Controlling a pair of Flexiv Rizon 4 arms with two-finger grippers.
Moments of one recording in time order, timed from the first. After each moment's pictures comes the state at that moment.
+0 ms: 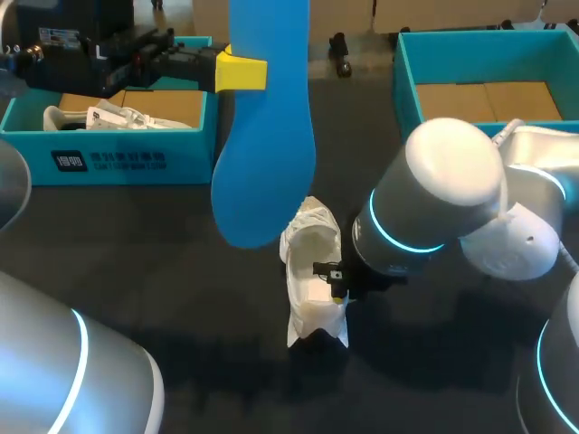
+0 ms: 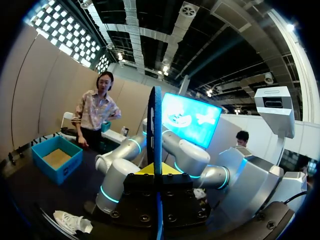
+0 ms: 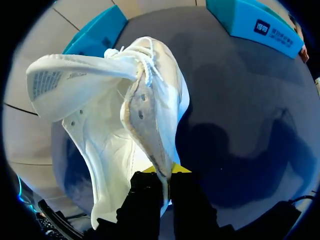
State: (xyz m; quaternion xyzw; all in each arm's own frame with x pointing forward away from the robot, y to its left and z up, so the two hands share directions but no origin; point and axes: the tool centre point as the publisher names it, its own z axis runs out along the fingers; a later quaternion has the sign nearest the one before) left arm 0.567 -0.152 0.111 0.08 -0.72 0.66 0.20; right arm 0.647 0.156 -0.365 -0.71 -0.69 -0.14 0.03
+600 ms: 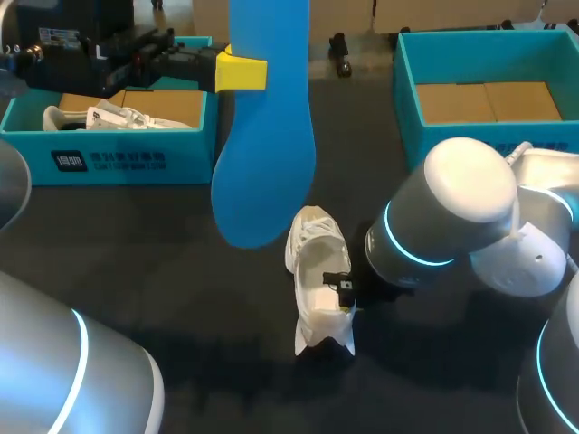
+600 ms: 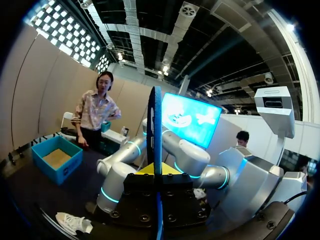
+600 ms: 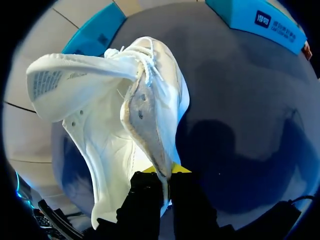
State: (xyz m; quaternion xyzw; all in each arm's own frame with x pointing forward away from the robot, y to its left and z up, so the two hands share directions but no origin) left arm 0.567 -0.152 0.111 0.08 -0.72 0.66 0.20; right arm 0.646 0.145 -0.389 -0.71 -0.69 -0.15 0.04
